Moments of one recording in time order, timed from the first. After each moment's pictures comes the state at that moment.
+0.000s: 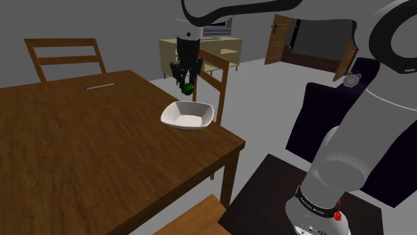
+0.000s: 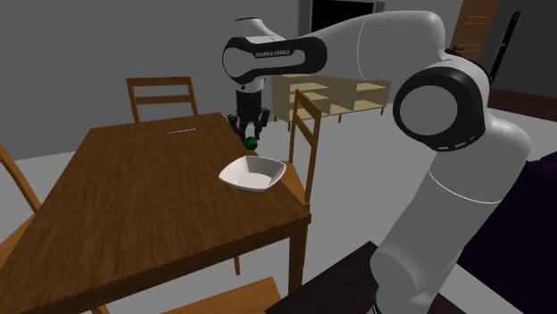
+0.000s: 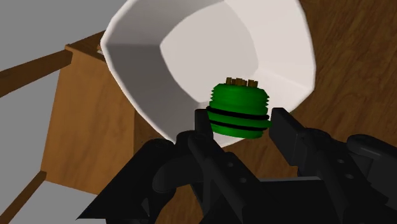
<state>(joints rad) 0.01 -0.13 0.22 -1.80 -0.02 1.77 0.25</state>
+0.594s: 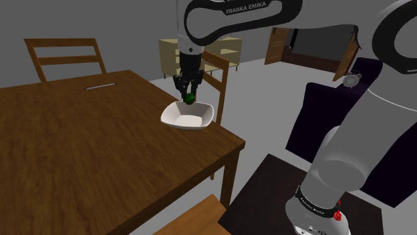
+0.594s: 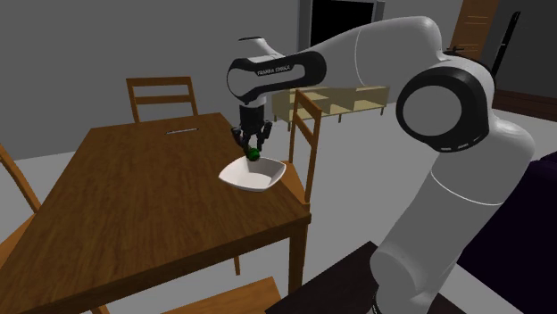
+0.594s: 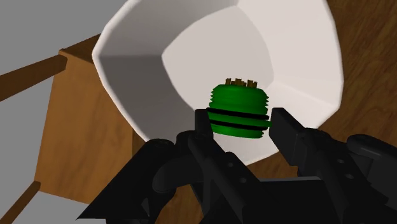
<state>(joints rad) 0.01 -0.15 0.22 -1.93 -0.02 1.88 0.24</state>
